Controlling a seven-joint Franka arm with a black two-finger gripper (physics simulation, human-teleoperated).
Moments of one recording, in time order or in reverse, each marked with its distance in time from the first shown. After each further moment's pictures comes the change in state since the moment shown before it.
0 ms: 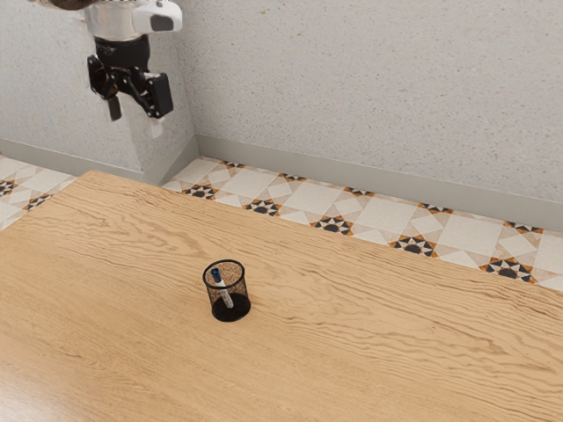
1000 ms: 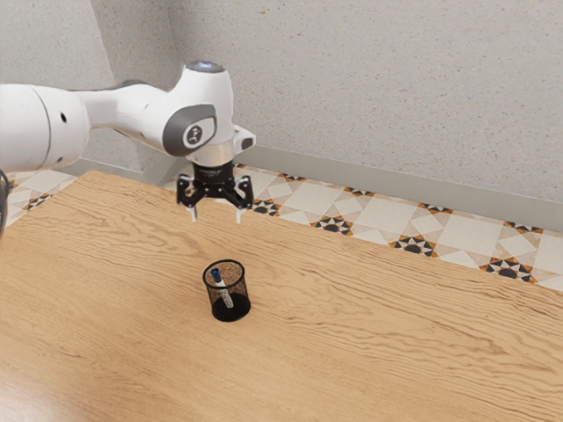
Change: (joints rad) arm -0.312 0.418 0.271 -0.168 0.096 0.569 -0.664
